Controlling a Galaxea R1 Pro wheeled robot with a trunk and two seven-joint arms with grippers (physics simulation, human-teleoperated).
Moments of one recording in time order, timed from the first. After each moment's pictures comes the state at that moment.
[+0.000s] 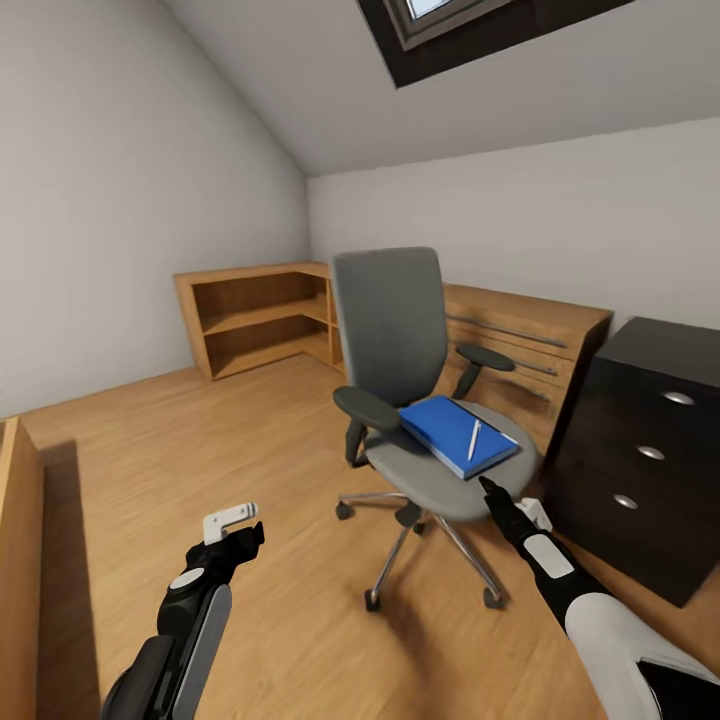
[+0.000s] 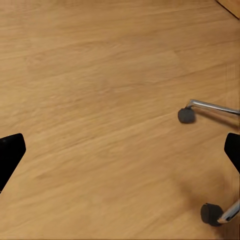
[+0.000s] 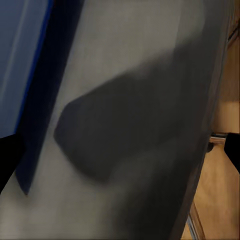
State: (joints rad) left arm -0.26 -0.12 0.00 -1.44 0.20 0.54 0.37; right arm -0.77 -0.09 -0.22 -0.34 -0.91 0.06 0.23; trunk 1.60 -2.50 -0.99
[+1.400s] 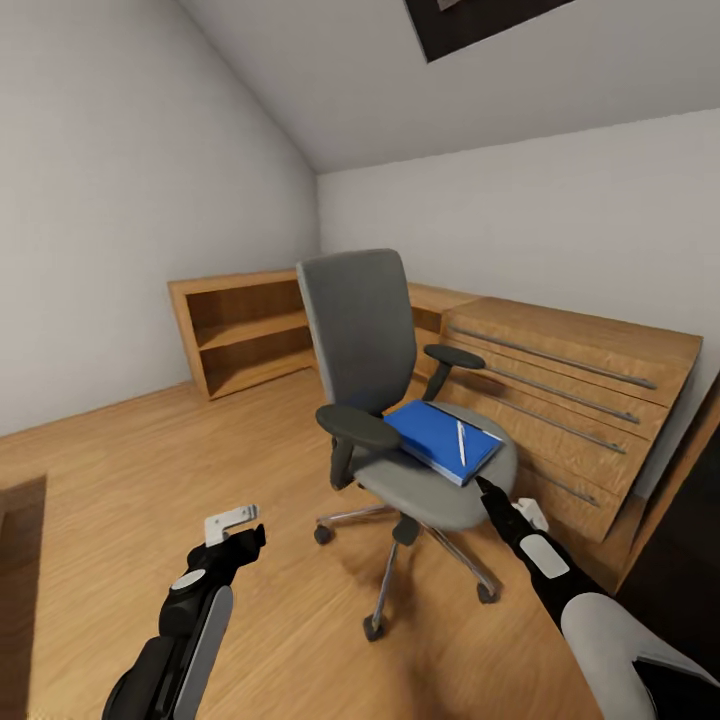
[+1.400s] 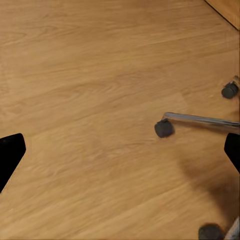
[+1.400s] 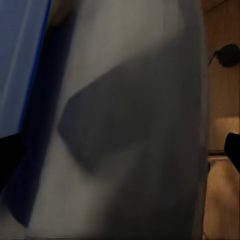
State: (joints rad) left arm -0.26 -0.12 0.00 -1.43 0.20 0.54 0.37; right arm -0.78 -0.08 -0.22 -0.34 -0.91 0.06 0.23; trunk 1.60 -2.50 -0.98
